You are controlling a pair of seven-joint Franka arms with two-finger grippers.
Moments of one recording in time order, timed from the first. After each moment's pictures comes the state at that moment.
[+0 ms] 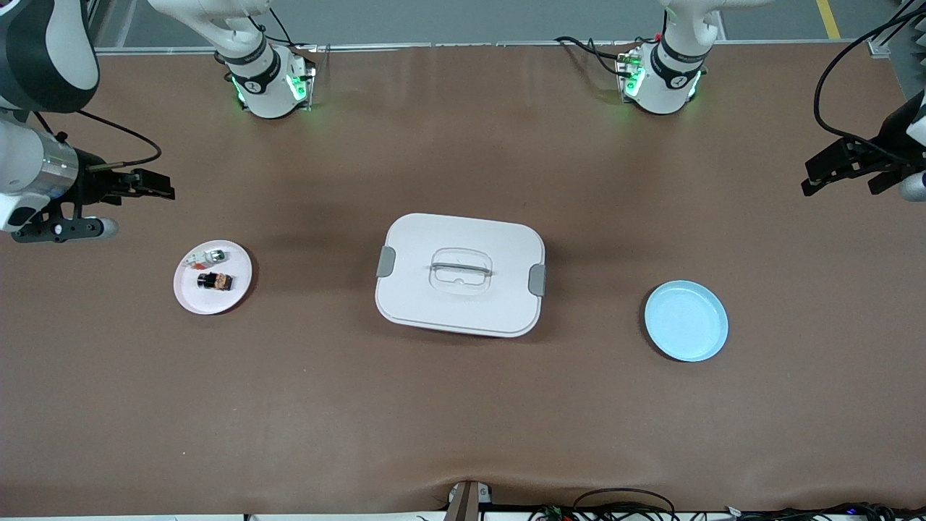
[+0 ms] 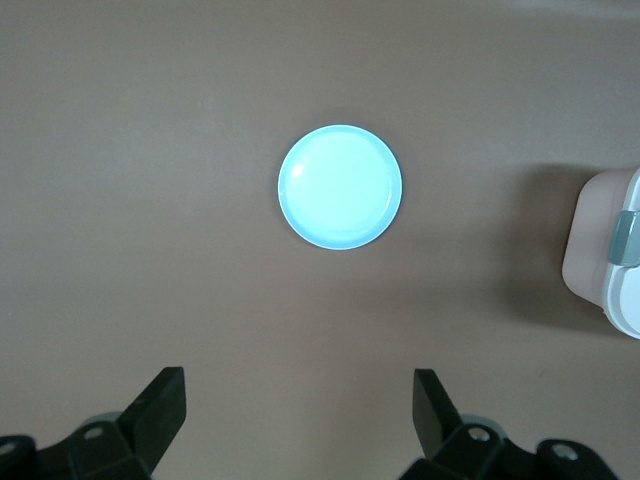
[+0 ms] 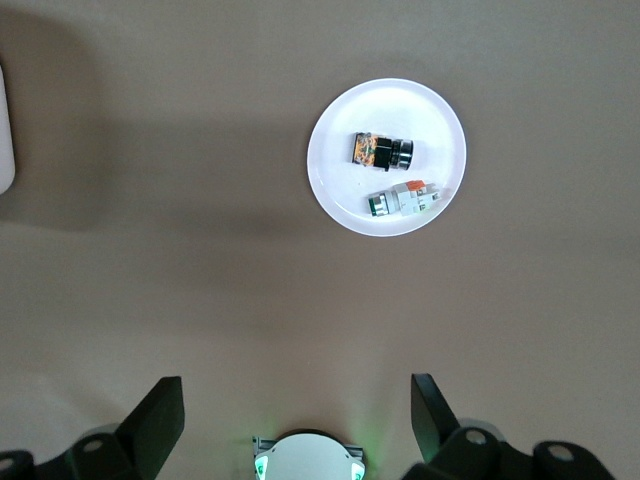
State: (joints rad) left arm 0.02 -0.03 -0.03 -1.59 -0.01 1.59 -0.03; right arm -0.02 0.02 0.00 -1.75 0.02 1.51 -0.08
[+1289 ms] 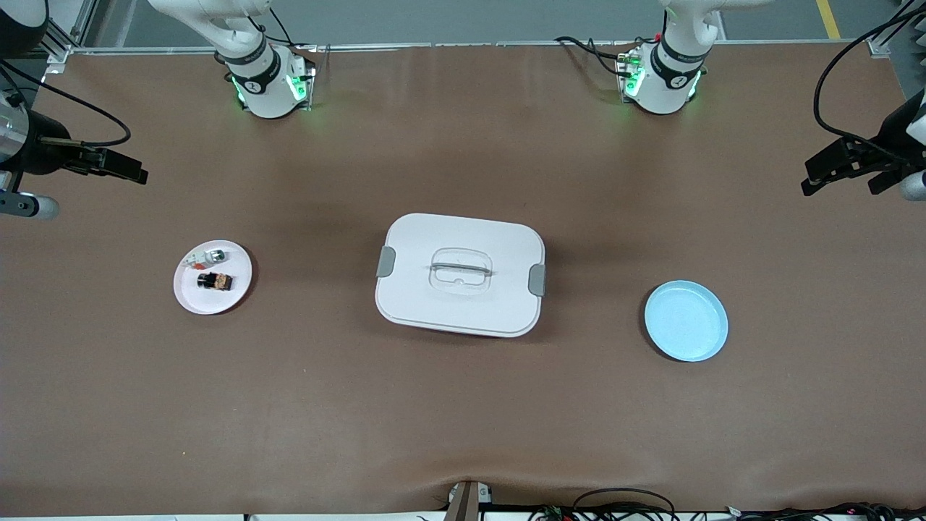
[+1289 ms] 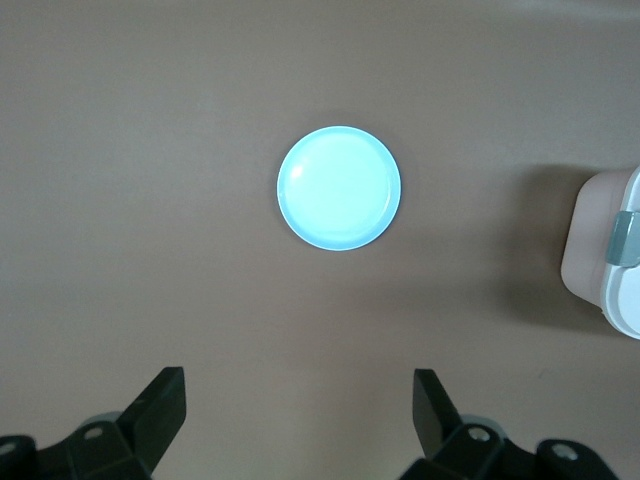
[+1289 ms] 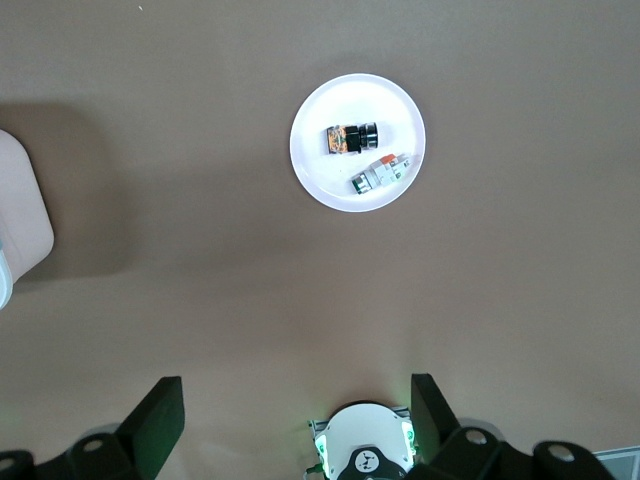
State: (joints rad) left arm 0.02 -0.03 -0.03 -1.59 -0.01 1.59 -0.03; right arm -0.03 0.02 0.02 -1.57 0.02 1.35 0.18
